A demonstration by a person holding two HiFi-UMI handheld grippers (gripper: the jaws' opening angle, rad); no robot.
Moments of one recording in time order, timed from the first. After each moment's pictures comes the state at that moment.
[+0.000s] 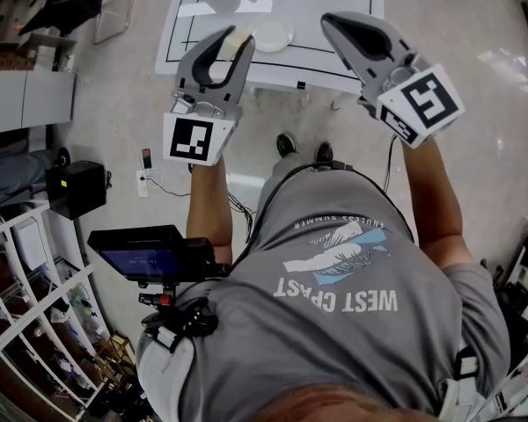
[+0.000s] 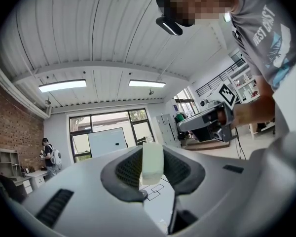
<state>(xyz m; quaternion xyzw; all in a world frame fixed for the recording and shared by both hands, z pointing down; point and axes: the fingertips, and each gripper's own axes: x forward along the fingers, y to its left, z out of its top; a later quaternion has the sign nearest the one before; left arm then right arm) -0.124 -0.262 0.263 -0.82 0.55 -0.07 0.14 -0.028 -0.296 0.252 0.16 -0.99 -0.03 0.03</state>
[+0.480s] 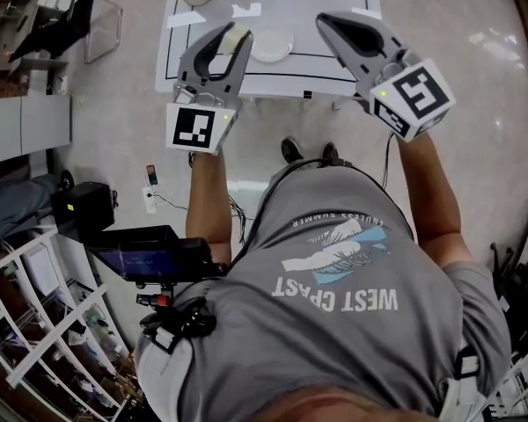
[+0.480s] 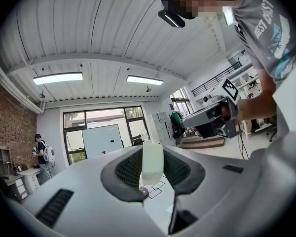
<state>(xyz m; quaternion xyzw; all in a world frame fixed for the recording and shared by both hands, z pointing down) -0.174 -0.326 0.279 -0.84 0.52 -0.08 0.13 -0.073 -0.343 0.263 0.20 -0.98 -0.01 0.04</state>
